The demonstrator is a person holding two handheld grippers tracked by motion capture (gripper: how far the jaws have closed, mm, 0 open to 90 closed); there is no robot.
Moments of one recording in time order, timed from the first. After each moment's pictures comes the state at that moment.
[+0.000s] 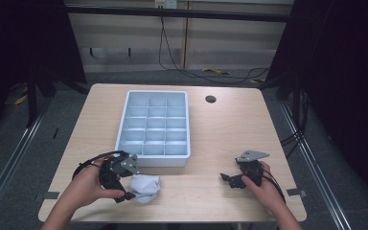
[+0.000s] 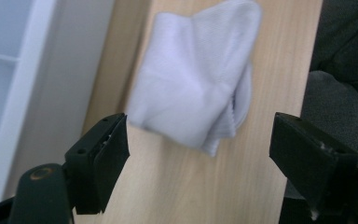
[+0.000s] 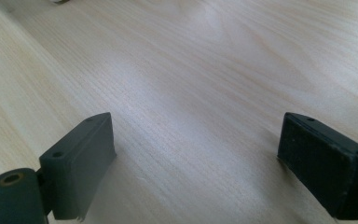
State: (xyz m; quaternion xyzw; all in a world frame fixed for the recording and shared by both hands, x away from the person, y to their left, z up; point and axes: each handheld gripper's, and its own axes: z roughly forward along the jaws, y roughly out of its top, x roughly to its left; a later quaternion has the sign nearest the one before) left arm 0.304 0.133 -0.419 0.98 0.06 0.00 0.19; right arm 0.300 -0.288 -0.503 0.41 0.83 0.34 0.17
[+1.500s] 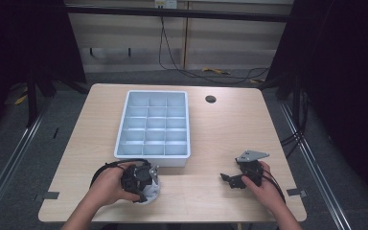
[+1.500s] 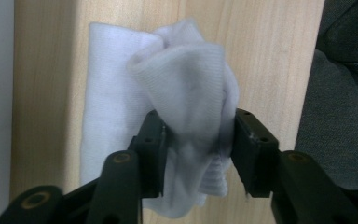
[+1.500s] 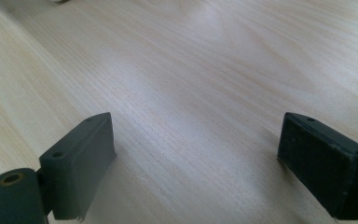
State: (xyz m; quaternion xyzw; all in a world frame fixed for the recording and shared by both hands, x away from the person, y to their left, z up) left arm 0.306 0.087 -0.451 0.99 0.04 -0.06 0.11; right arm 0.299 -0.288 -0.503 0.41 0.83 0.34 0.17
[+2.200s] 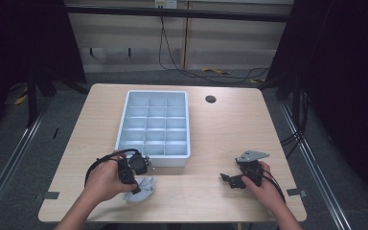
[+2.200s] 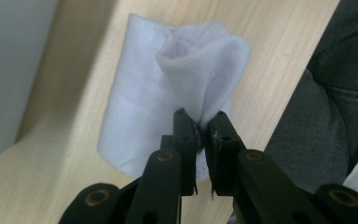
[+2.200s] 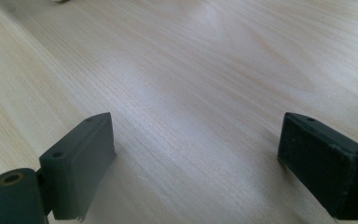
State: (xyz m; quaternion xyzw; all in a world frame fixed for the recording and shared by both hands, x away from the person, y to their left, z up) left arm 0.318 0.100 -0.425 0.98 0.17 -0.08 0.08; right arm 0.299 -0.288 -0.503 0.41 0.83 0.34 0.17
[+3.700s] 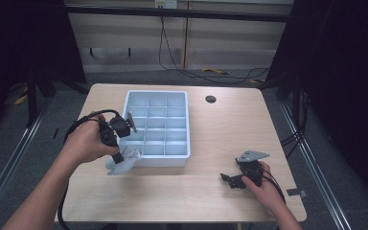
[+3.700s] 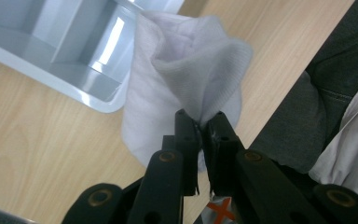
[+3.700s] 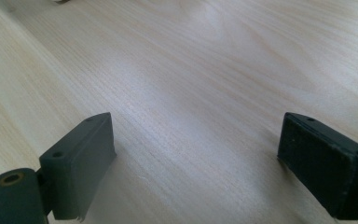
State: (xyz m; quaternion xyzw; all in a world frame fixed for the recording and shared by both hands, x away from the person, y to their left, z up) left arm 0.373 0.135 -0.334 0.97 0.24 -0.07 0.05; right arm 0.299 -0.288 -0.503 0.41 0.83 0.34 0.17
